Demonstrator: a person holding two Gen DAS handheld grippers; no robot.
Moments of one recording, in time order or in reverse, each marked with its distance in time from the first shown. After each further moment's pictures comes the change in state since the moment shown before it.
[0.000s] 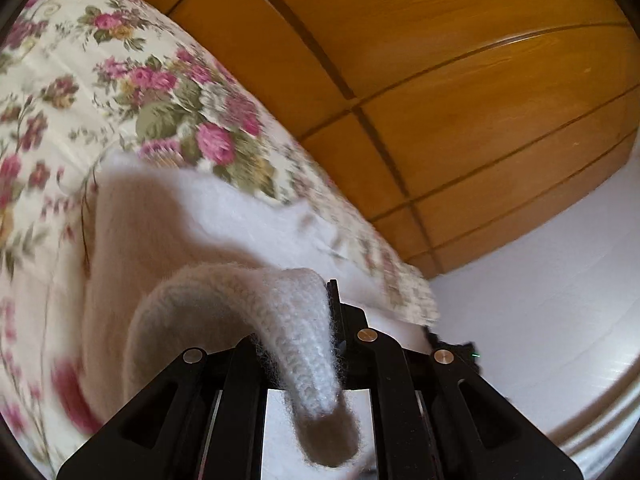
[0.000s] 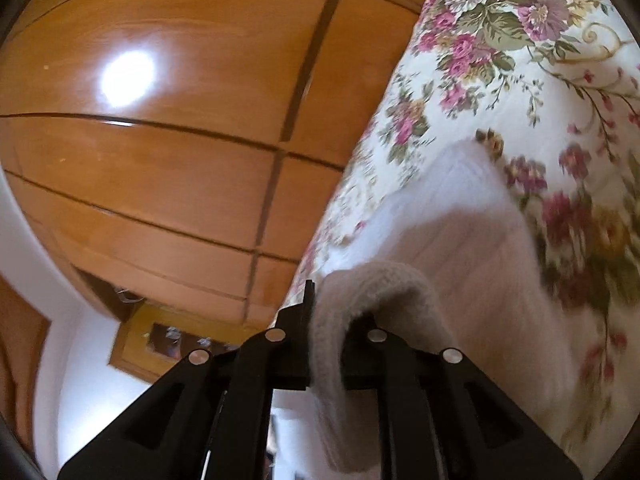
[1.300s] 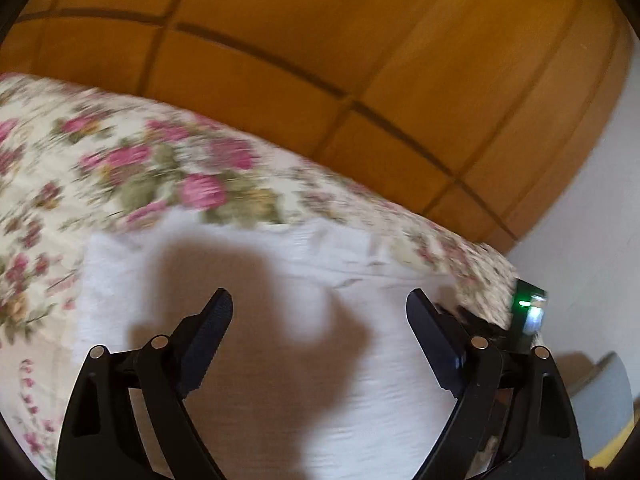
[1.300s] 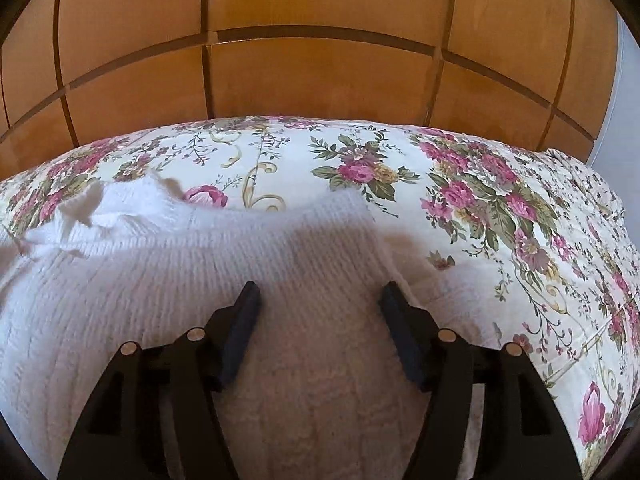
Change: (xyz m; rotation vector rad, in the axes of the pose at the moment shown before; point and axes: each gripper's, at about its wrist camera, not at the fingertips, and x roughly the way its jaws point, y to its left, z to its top) left arm 0.038 -0.074 -0.026 0.349 -0.064 0.243; right arm 0.120 0.049 -0.051 -0.845 -0.057 -0.967
